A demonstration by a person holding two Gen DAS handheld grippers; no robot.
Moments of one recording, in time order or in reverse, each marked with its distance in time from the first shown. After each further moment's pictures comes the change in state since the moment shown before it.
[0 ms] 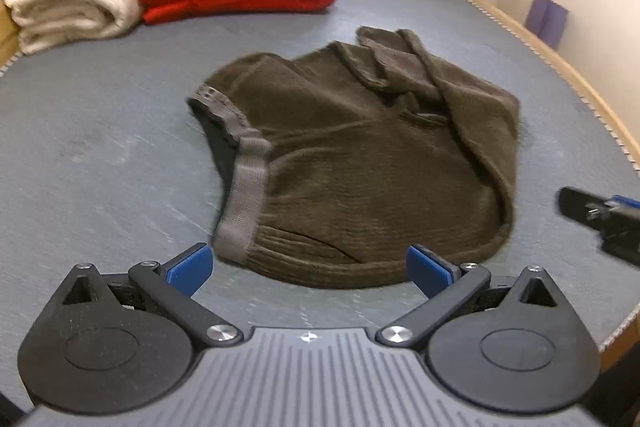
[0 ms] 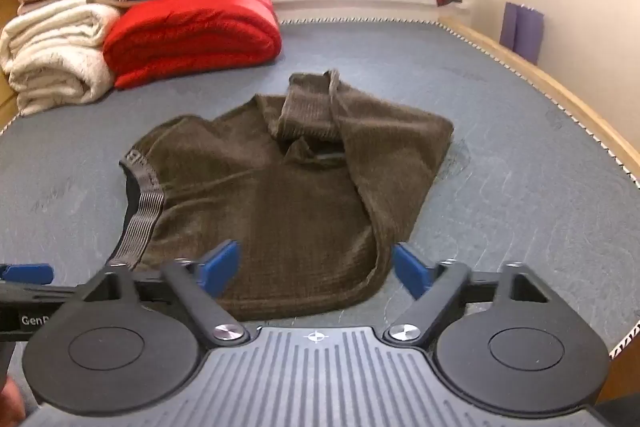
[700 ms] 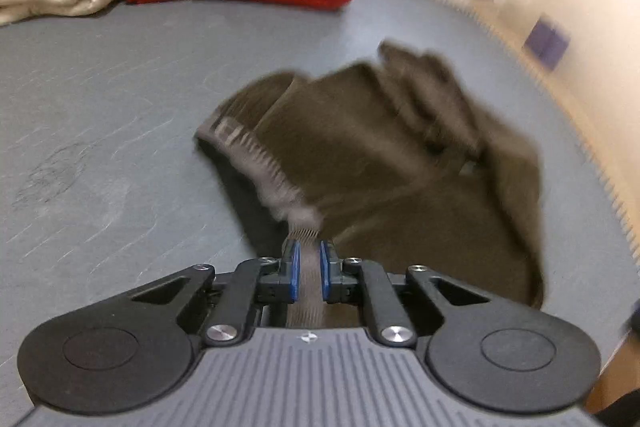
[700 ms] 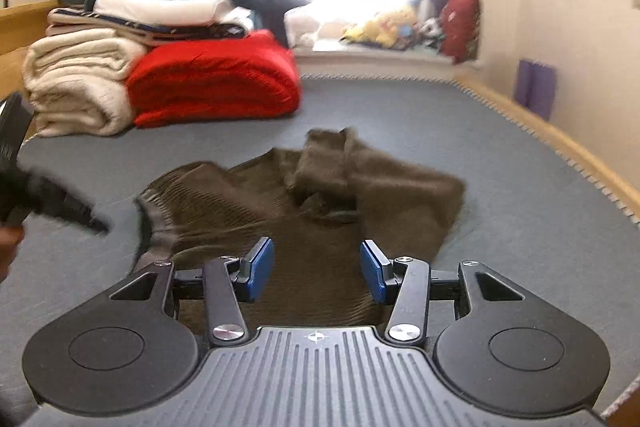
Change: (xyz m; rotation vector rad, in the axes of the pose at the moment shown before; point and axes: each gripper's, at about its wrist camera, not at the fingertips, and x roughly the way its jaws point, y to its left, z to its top) left arm 0.104 0.112 0.103 -0.097 0.056 -0.194; right arm -0.001 0.009 0.000 -0.070 -0.156 0.067
